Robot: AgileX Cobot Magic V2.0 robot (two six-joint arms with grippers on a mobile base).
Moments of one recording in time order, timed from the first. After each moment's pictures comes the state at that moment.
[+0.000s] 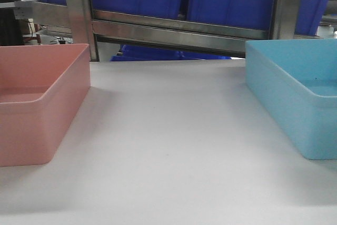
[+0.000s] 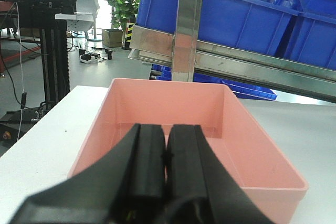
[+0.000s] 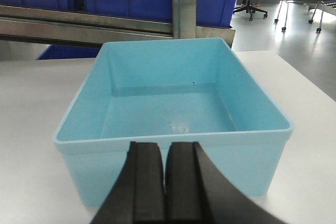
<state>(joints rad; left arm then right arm) -0.03 -0.01 0.03 -0.14 -0.04 0.07 0.00 -0.01 0.03 -0.12 0.07 0.19</state>
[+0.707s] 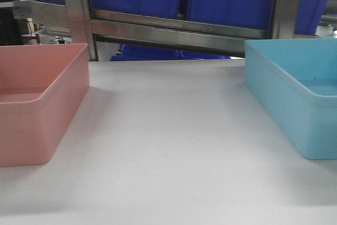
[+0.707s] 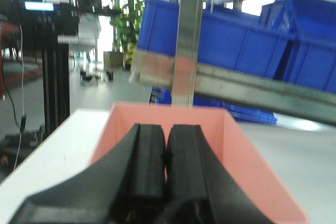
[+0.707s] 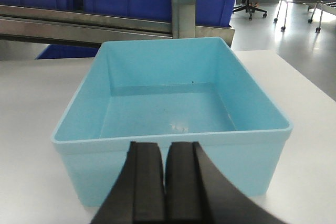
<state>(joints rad) -0.03 -0.01 0.03 -0.14 -0.15 0.07 0.00 -0.01 0.03 -0.12 0.07 0.19</state>
